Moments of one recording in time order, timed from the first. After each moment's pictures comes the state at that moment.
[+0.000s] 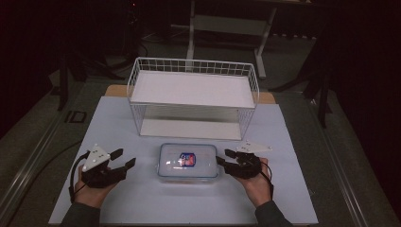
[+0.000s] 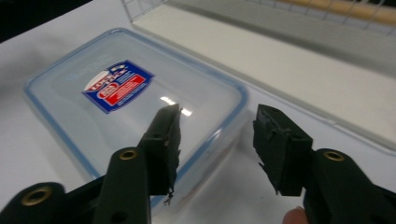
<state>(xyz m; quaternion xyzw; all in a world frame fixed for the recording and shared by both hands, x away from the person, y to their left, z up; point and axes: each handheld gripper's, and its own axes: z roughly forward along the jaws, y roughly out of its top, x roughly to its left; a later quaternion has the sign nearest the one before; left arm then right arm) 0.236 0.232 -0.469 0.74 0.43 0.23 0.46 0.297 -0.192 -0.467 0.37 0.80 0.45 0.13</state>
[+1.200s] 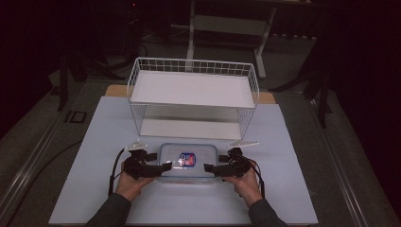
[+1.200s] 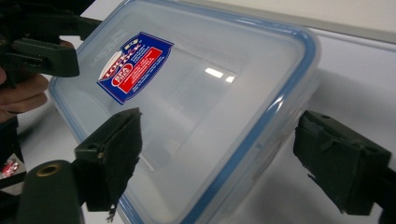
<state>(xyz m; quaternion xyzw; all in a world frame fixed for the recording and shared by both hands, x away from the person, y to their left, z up) 0.292 0.163 -0.512 0.74 0.47 0.02 0.48 0.320 -0.174 -0.499 0.42 0.79 0.44 -0.02</state>
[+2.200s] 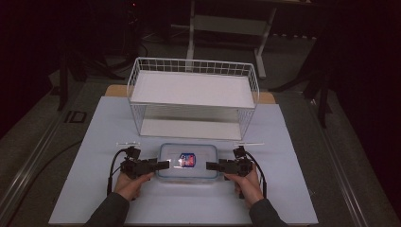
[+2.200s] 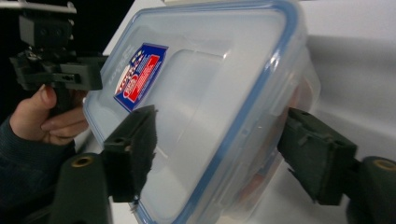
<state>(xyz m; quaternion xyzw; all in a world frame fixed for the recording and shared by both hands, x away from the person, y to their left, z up) 0.299 0.182 -0.527 0.68 0.52 -0.12 0.51 0.328 -0.191 -0.512 0.48 0.73 0.46 -0.13</state>
